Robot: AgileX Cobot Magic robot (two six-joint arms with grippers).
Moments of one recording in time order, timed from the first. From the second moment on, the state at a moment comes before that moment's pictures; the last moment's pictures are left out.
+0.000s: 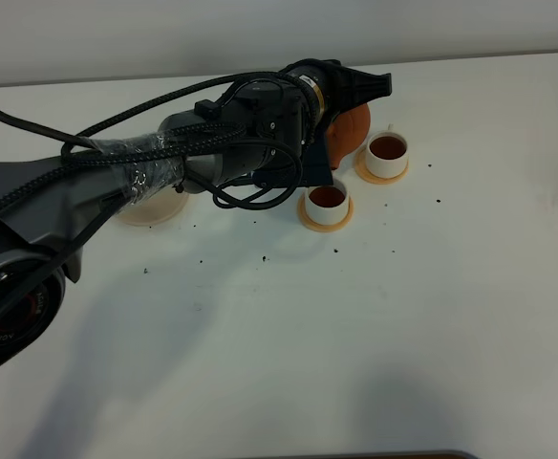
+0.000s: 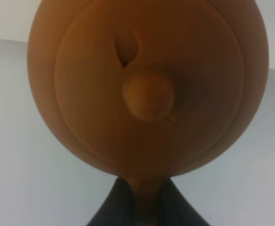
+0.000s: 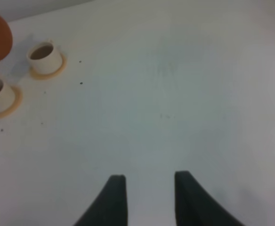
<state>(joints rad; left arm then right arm) -0.67 2.20 -1.63 1.32 0.22 1.48 -0.09 0.00 -0.49 0.25 1.06 -0.13</state>
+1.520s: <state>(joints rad) -0.67 2.22 -1.62 1.31 0.23 1.44 -0.09 0.00 -0.49 0.25 1.06 -0.13</state>
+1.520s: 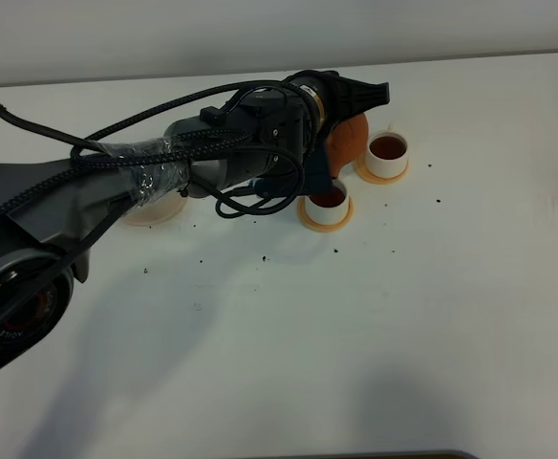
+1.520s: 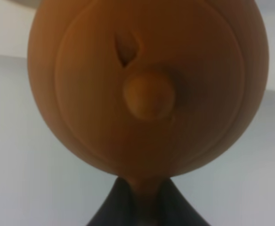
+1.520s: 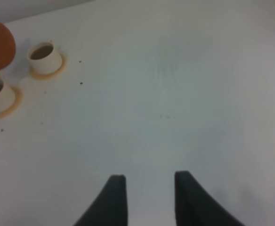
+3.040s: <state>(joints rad) -0.52 2.11 -1.62 0.31 1.09 0.48 -0.09 0.00 -0.49 0.25 1.06 -0.13</state>
